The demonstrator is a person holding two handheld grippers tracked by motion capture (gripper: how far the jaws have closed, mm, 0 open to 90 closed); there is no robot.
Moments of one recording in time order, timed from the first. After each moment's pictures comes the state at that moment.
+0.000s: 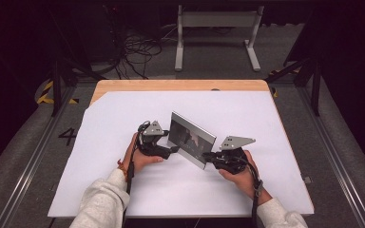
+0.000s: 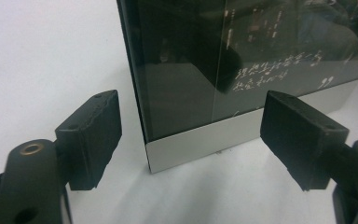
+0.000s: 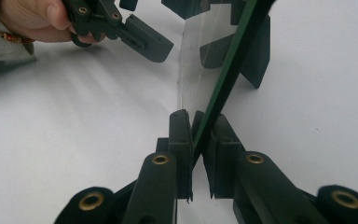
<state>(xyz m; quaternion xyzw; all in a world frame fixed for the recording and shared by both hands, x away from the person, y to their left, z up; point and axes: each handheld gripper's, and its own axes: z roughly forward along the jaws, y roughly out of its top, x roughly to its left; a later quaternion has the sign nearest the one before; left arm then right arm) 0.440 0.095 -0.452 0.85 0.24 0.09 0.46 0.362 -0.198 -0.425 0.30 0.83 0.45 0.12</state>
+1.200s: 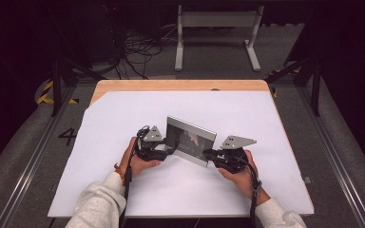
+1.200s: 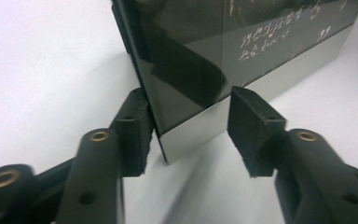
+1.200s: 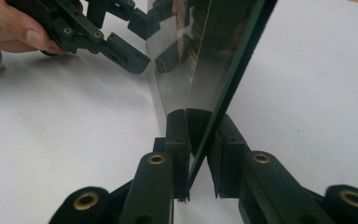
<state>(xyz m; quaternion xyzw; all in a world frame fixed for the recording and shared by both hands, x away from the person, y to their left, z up) 0.422 0.101 -0.453 0.87 0.23 0.11 0.42 0.363 -0.199 -0.428 0.32 0.82 0.45 0.14</state>
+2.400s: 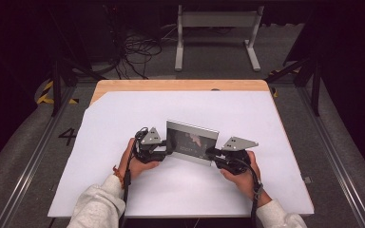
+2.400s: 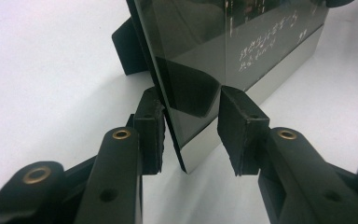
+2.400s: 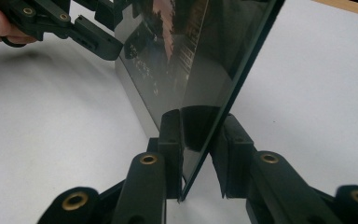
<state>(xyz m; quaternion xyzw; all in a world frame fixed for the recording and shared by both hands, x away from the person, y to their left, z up) 0.411 0.103 -0.446 0.87 0.22 0.11 0.43 0.357 -0.203 -0.427 0.33 0.82 0.44 0.18</state>
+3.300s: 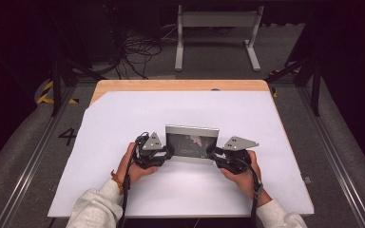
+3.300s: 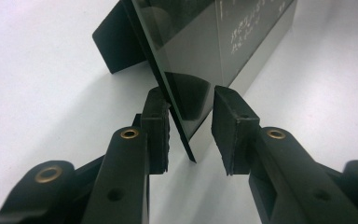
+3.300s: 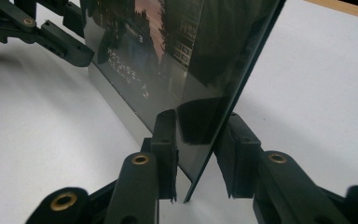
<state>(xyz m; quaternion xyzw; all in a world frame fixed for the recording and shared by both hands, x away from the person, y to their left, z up) 0.393 0.100 -0.442 0.88 0.21 0.12 0.40 0.359 -0.205 -0.429 0.34 0.82 0.43 0.19</state>
